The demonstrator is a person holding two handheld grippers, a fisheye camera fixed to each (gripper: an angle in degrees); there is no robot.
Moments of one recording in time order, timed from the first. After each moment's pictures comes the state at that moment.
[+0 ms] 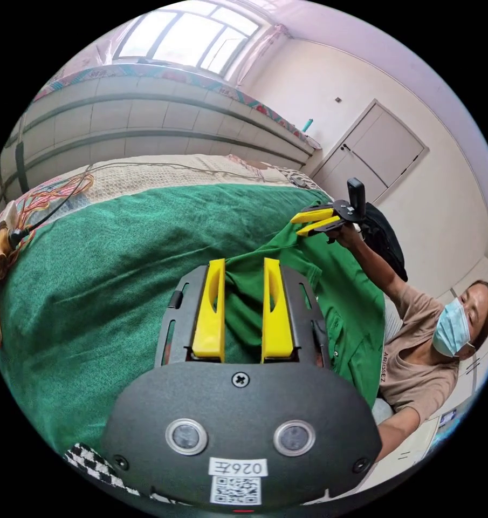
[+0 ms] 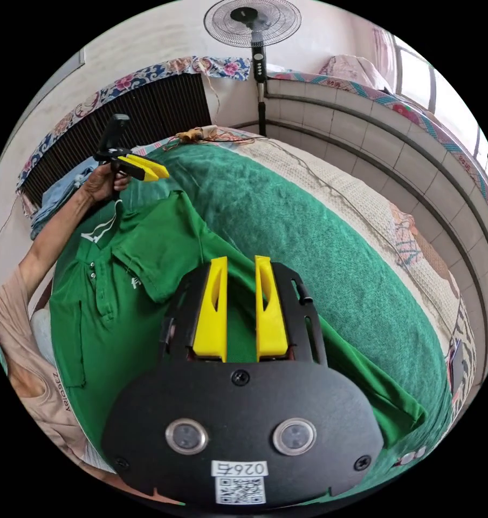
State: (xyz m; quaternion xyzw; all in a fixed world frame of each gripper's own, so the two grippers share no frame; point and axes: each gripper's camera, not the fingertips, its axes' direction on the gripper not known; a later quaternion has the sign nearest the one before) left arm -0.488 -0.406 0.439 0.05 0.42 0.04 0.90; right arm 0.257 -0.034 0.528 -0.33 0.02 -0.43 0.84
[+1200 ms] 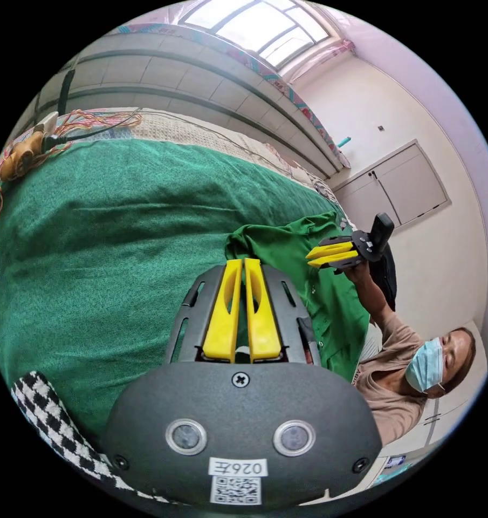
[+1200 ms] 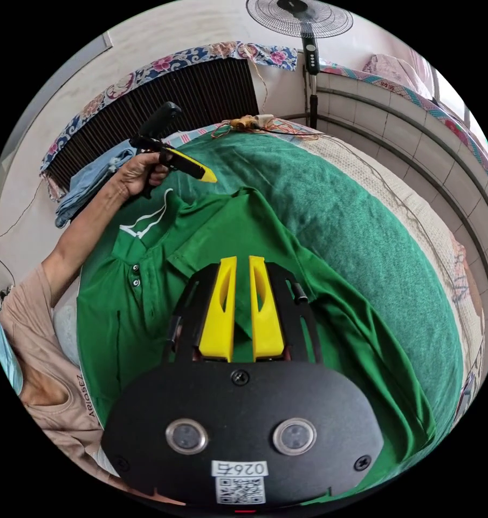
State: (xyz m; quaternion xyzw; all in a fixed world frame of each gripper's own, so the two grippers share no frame) left arm -0.507 -0.341 0.480 -0.03 0.43 -0.07 0.90; right arm 0.176 0.052 0.484 -0.39 -0.05 -0.44 0.81
